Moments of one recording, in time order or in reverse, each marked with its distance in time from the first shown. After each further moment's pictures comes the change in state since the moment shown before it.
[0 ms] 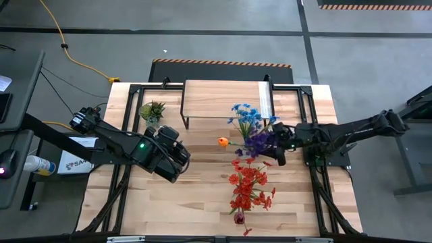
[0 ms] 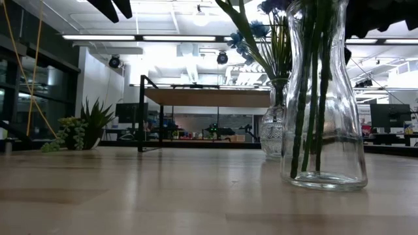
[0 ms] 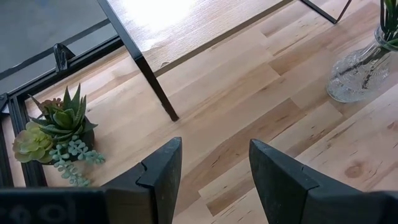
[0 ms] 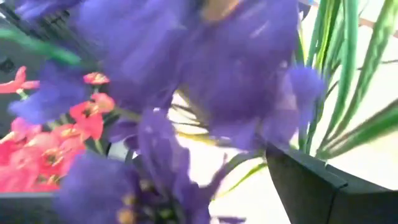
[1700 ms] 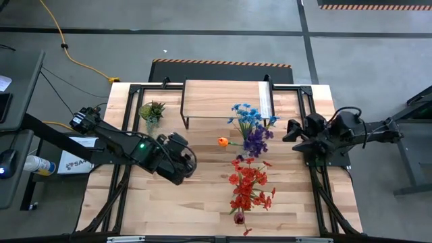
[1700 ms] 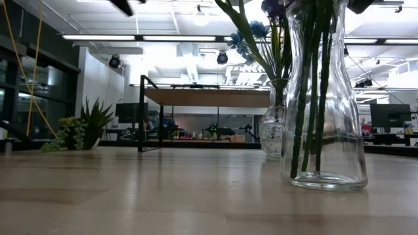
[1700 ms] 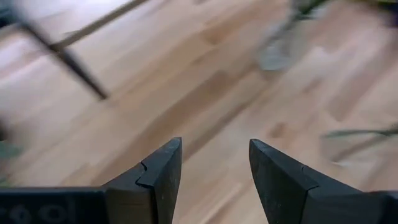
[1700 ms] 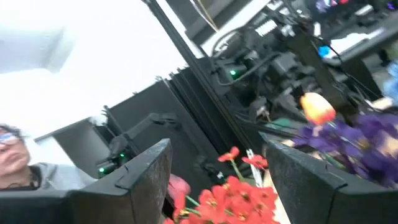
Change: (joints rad) left arm -0.001 0.000 0.000 0.266 0.165 0.170; right arm 0.002 -0.416 0.000 0.124 -0.252 0.068
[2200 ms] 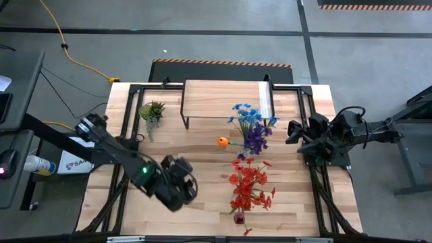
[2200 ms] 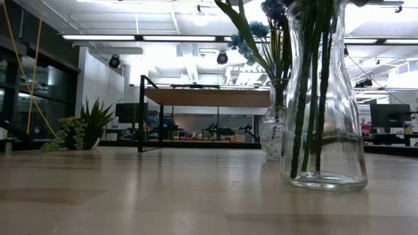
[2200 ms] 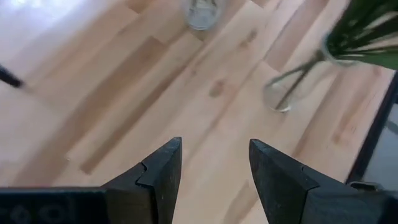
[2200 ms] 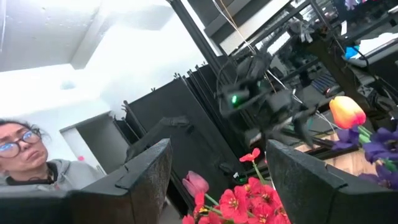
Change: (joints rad) left arm -0.155 0.110 0.000 0.181 0.037 0.050; right arm 0.000 0.000 0.000 0.051 -0.076 0.002
